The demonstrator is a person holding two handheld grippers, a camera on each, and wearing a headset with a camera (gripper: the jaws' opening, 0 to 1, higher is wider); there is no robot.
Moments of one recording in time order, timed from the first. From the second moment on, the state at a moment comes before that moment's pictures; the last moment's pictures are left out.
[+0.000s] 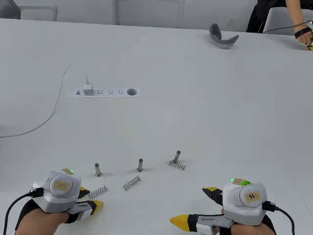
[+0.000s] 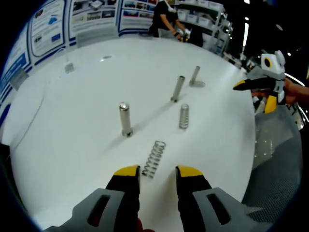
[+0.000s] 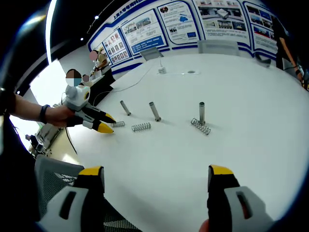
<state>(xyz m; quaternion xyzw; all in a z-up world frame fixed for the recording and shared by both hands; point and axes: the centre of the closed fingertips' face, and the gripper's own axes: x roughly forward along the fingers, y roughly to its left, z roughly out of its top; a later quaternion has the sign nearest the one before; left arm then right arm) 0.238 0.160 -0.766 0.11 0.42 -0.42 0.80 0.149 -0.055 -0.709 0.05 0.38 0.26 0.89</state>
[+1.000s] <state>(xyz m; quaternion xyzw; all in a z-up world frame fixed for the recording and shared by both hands) 0.237 0.170 -0.764 0.12 0.42 -0.41 0.80 0.144 -0.042 -0.708 0.06 0.38 0.27 0.88</state>
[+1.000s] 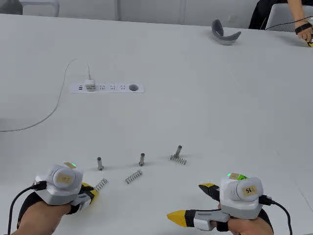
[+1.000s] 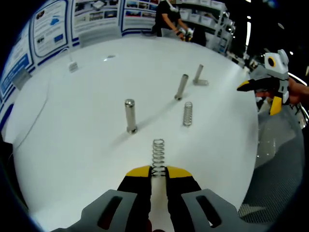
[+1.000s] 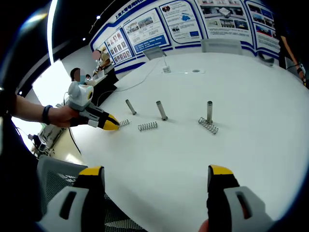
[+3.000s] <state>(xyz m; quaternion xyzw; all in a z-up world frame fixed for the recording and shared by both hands) 0.195 0.114 -0.697 0.13 0.37 -0.49 0.78 0.152 -0.011 -0.695 0.10 0.36 0.31 0.87</state>
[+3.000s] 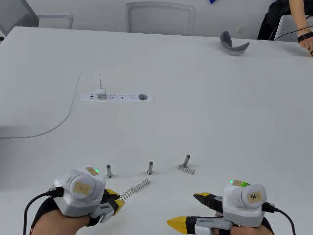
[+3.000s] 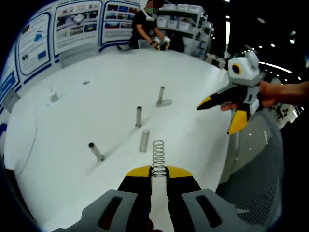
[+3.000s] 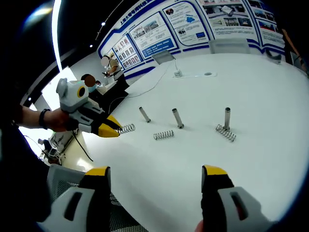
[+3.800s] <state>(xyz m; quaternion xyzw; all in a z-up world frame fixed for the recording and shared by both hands) 0.144 0.057 -0.680 0.15 0.34 -0.57 0.73 0.150 0.013 -0.678 0.18 0.34 0.35 0.85</state>
